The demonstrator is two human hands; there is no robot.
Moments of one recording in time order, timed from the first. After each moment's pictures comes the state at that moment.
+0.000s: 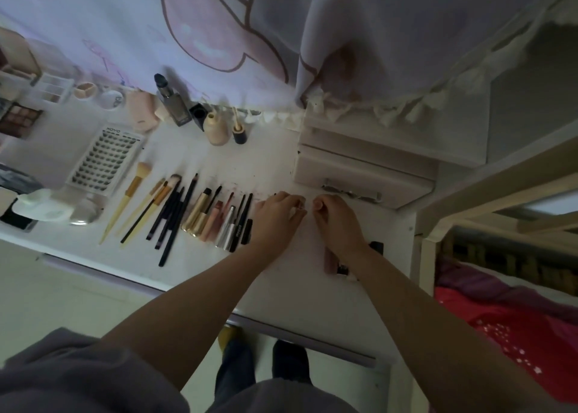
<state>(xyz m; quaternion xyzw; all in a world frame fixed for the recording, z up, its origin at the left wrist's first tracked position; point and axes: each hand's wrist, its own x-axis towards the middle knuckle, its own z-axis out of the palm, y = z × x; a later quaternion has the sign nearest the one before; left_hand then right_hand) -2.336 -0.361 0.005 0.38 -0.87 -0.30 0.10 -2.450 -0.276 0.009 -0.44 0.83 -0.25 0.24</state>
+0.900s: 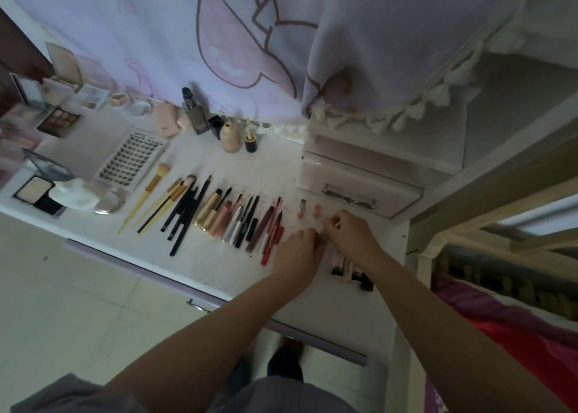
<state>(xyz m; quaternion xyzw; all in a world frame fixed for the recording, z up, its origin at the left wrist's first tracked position) -2.324 -0.282 0.025 0.39 -0.85 -0.34 0.02 -2.442 -0.250 0.065 -0.37 0.85 -0.18 0.33</state>
